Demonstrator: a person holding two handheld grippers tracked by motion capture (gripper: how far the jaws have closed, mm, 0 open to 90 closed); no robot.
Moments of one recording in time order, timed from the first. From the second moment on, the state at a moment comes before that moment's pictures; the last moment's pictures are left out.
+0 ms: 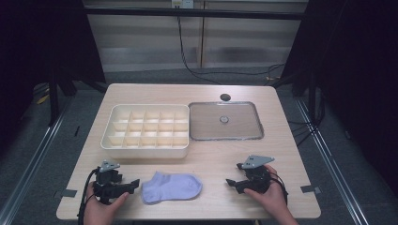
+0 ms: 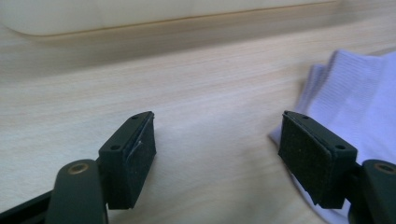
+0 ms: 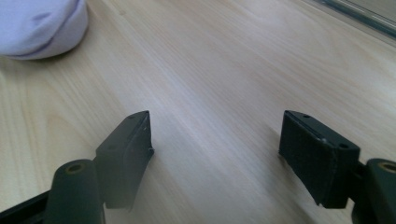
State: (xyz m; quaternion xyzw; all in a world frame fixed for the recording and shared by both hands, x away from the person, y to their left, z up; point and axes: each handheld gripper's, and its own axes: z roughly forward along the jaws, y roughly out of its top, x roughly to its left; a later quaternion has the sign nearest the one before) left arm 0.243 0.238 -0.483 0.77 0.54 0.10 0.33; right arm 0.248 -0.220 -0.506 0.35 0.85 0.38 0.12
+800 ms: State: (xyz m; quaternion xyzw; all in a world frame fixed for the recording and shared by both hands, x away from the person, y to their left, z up) left arm 0.237 0.214 -0.479 0.80 0.52 0.08 0.29; right arm 0.239 -0.188 -0.489 0.27 0.86 0.43 0.11
